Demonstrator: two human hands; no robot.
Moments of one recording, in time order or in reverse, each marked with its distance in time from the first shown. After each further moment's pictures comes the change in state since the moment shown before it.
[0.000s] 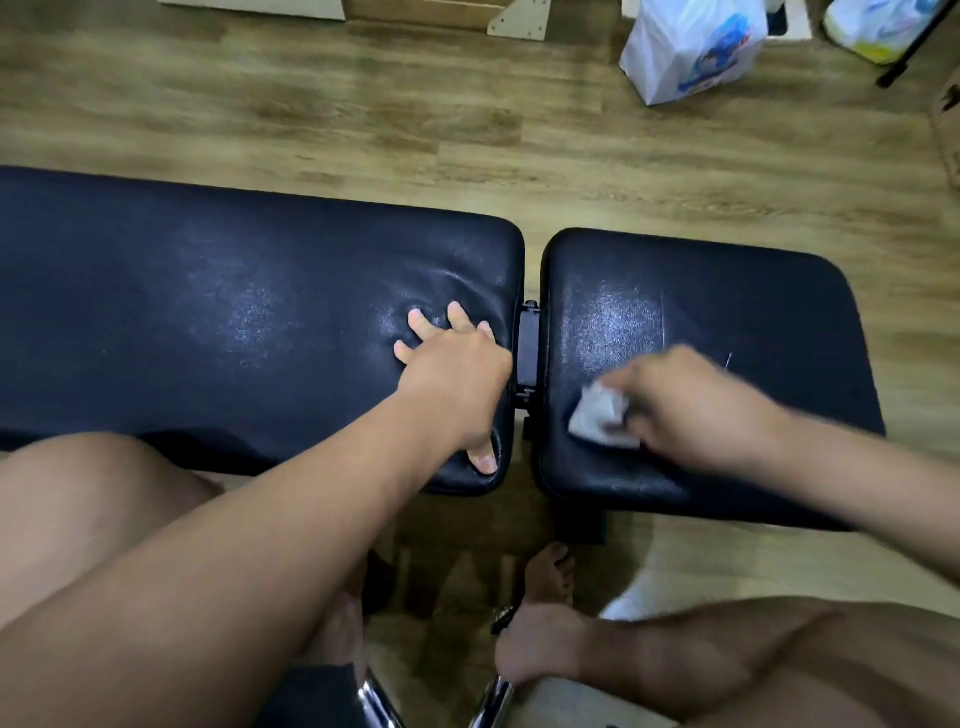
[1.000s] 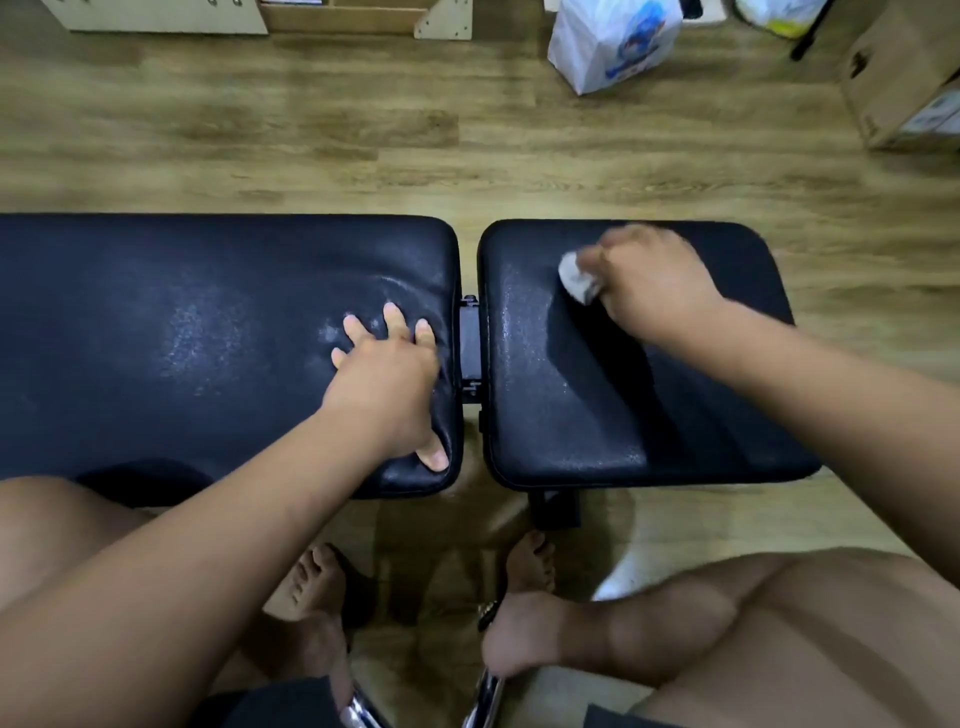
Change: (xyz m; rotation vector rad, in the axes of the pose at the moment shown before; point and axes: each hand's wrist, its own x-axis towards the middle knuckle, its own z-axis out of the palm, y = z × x) left_hand -0.002 -0.007 0.010 -0.027 0.071 0.033; right_hand 0.037 0.055 -0.025 -0.220 0.308 0.241
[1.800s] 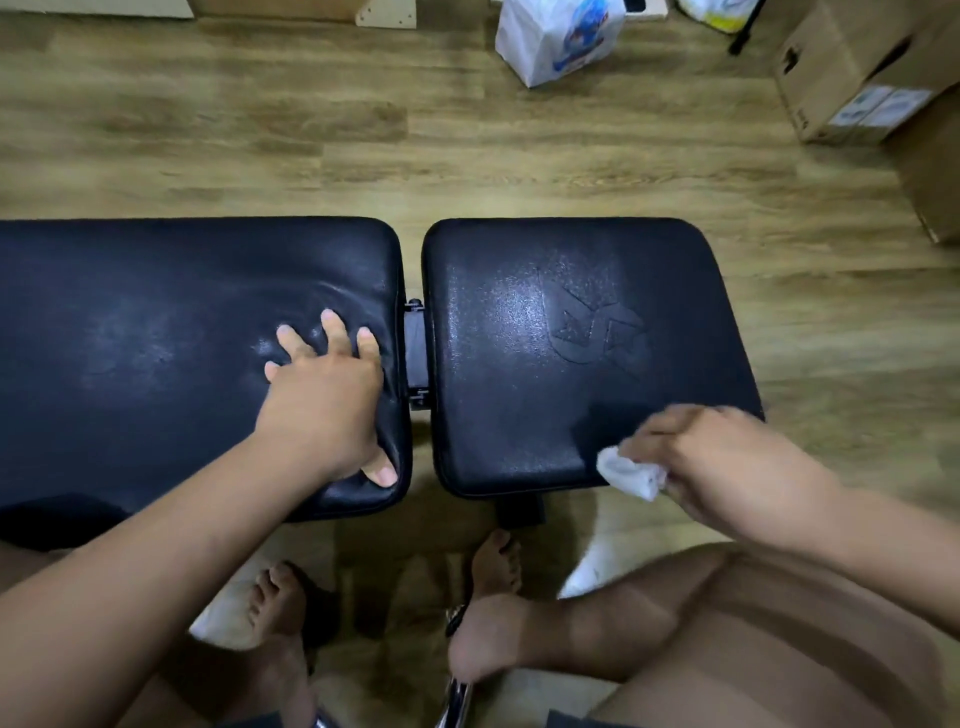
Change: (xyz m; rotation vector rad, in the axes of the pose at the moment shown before) left_hand 0.005 0.002 0.006 0.024 0.029 -0.012; right_hand -0.156 0.025 0.003 0.044 -0.407 -0.090
